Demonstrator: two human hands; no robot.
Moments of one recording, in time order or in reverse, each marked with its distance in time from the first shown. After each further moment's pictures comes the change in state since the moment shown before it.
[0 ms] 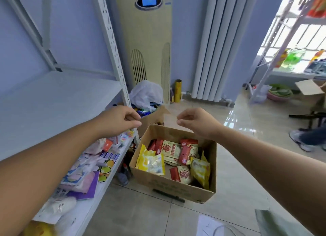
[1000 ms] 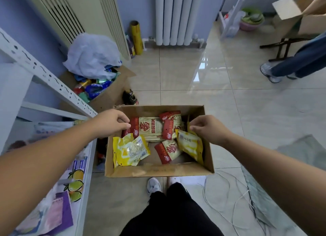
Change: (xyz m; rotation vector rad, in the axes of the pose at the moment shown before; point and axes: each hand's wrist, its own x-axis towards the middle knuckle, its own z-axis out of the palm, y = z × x) left_hand 0.273 -0.105 0.132 0.132 -0.469 -0.072; right_hand 0.083 0.215 0.054 0.076 0.021 0.634
